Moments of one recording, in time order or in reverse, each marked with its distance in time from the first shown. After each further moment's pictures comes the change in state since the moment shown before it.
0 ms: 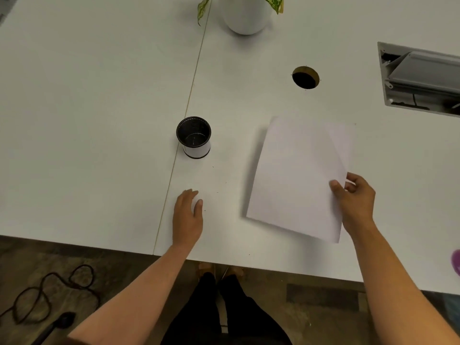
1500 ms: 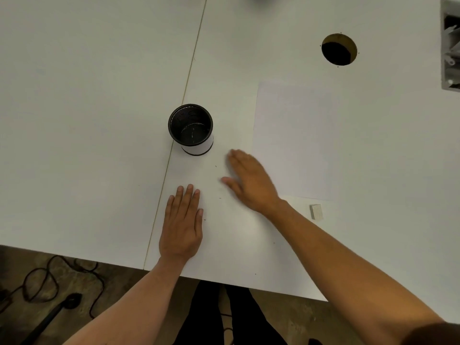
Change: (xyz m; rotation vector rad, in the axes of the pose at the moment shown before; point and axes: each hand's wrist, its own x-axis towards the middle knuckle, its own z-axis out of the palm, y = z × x) left_hand 0.021 -0.038 0.012 0.547 -0.128 0.297; right_hand 0.004 0.027 0.225 -0.737 -0.694 -0.944
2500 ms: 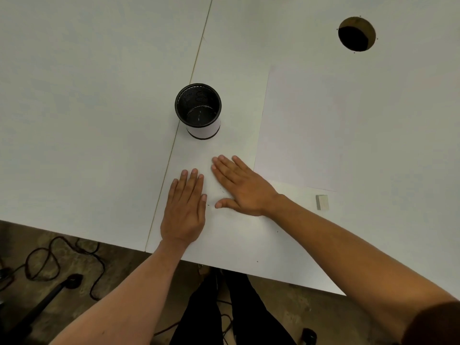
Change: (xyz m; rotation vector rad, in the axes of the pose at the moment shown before) left_hand -0.002 -0.007 0.006 0.022 0.018 0.039; right_hand -0.017 -0.007 0.022 -0.319 -0.380 -0.375
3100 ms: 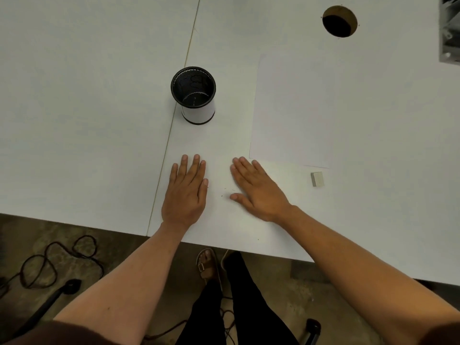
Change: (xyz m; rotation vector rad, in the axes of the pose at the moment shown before) left_hand -0.001 -0.002 -0.002 0.015 -0.034 0.051; right_hand -0.060 -0.032 0.027 0.175 0.116 0.267
